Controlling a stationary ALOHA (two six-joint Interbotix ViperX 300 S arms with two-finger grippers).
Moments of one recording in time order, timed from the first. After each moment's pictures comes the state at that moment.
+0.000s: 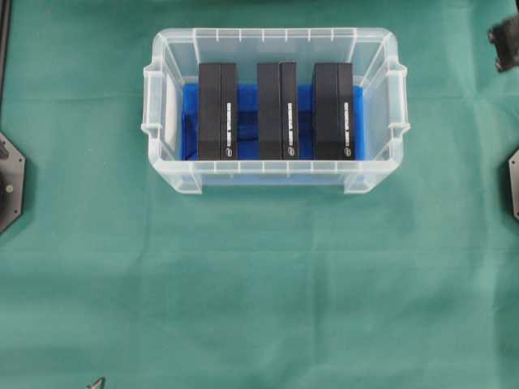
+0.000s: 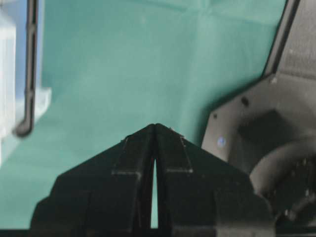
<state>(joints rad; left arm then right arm) -0.10 -0.76 0.46 0.02 1.46 -0.16 -0.44 -0.58 0.43 -0.12 1.53 1.11</state>
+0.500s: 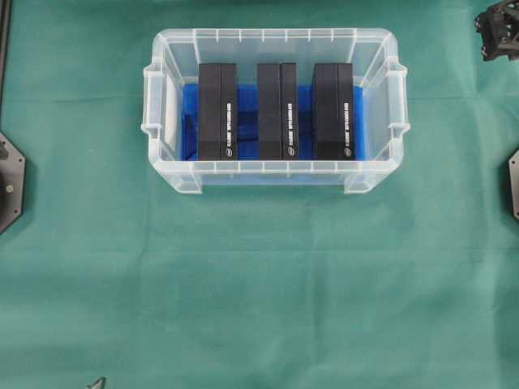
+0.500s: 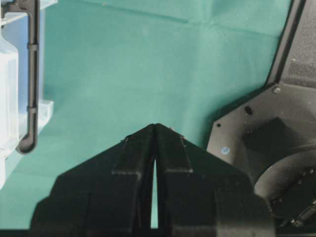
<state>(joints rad) -0.10 -0.76 0.46 0.02 1.46 -0.15 -0.46 -0.54 0.43 -0.12 1.51 1.10</state>
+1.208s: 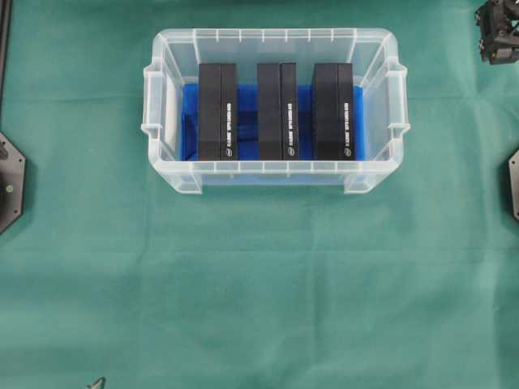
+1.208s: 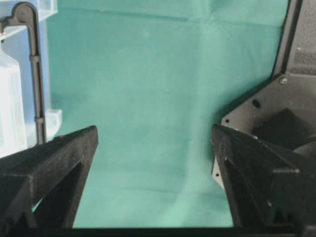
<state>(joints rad) -0.10 -0.76 0.46 0.02 1.46 -0.15 -0.46 -0.54 0.43 -0.12 1.52 1.19</state>
